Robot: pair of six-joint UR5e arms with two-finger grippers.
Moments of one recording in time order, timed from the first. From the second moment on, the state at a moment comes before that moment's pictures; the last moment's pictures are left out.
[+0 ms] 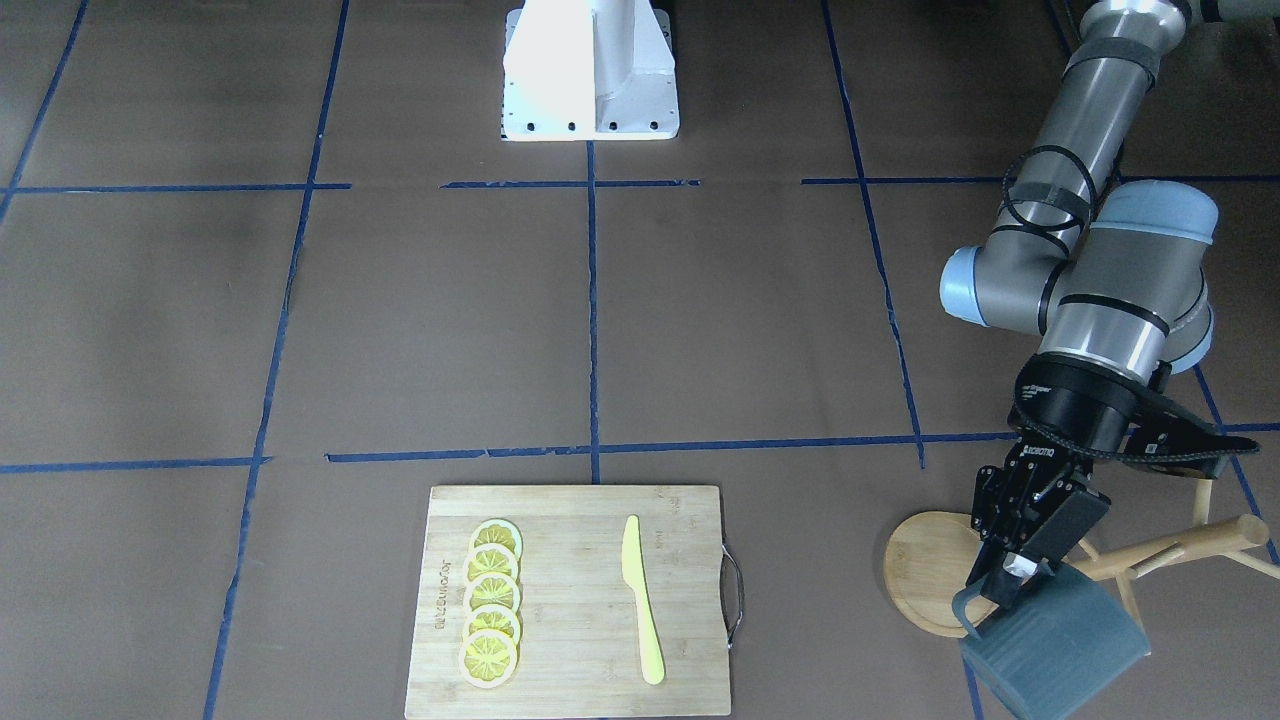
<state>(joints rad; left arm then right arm) -0.99 -2.19 -1.06 -3.19 -1.54 -2.49 1.37 -1.25 1.82 -1.82 2.31 0.19</state>
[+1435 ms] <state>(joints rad) -0.94 -2.15 -1.02 -3.39 -1.40 -2.74 1.37 -1.25 1.84 -1.82 2.31 0.20</state>
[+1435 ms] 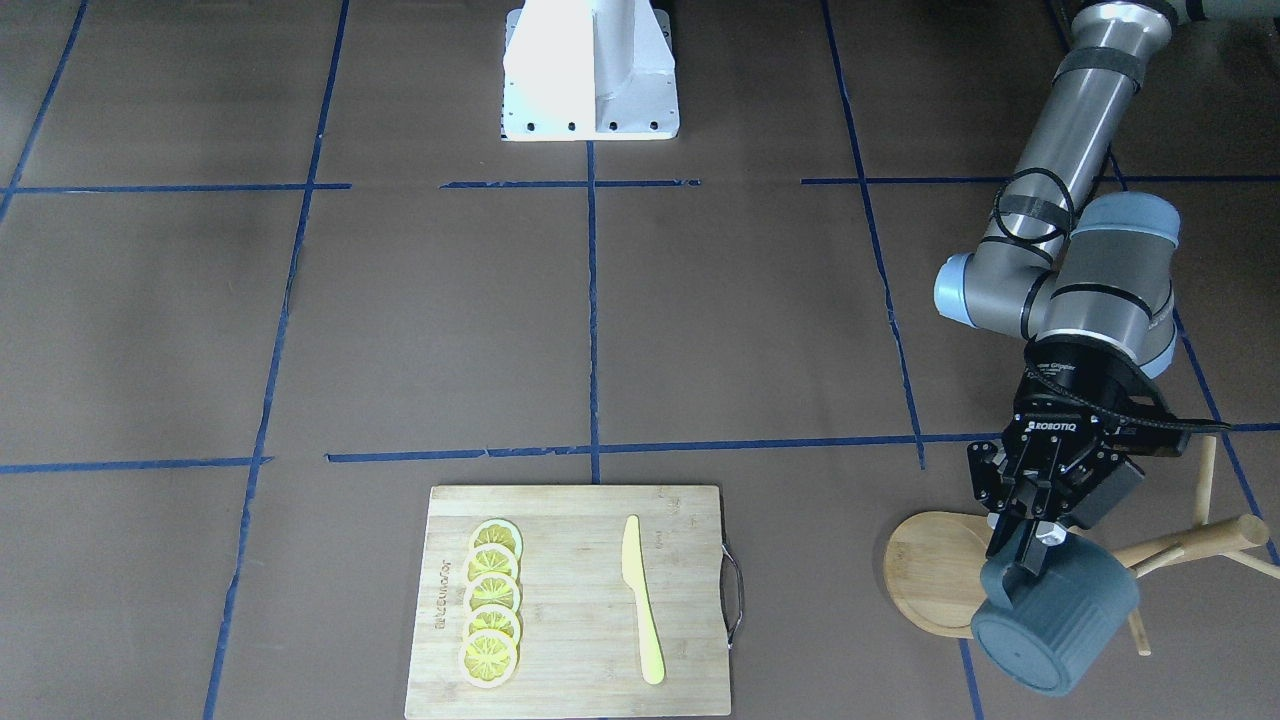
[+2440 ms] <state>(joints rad) -0.95 -2.10 -1.00 -3.48 -1.37 -2.89 1.37 -1.25 1.85 -1.82 2.31 0.20</state>
